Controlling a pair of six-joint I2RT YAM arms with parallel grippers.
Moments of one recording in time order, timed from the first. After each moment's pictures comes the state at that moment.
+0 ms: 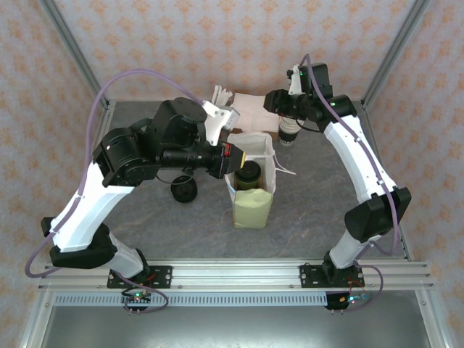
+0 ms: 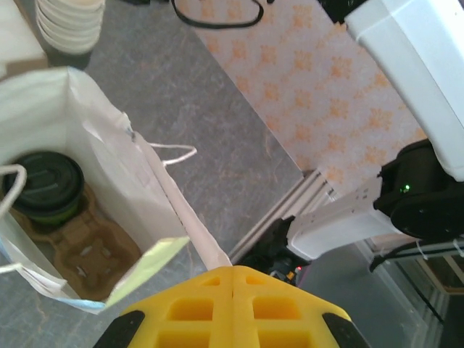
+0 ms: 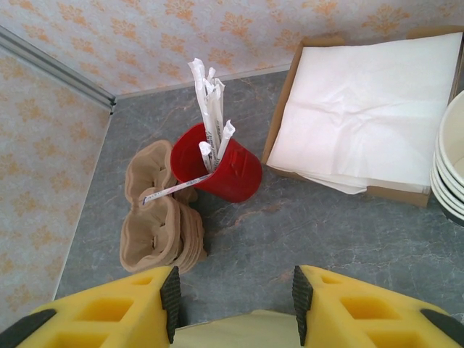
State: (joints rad) left arm -0.94 1.51 2.23 -1.33 0.14 -0.57; right arm 0.32 1.67 1.85 -0.83 -0.29 0.44
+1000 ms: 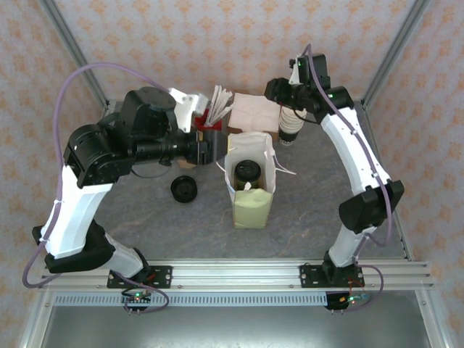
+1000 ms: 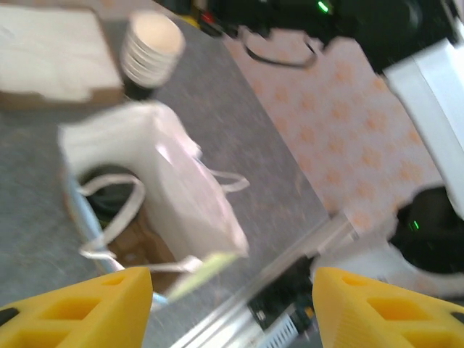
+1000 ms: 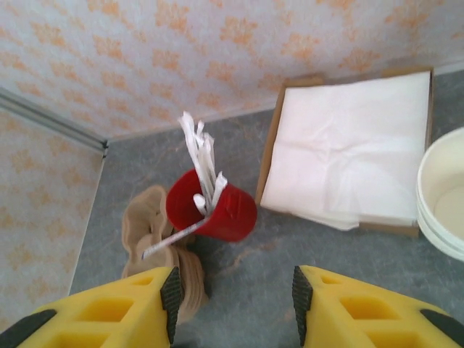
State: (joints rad) left arm -0.80 1.49 2.34 -1.40 0.04 -0.59; right arm 0.32 1.79 2.05 -0.85 -0.20 0.52
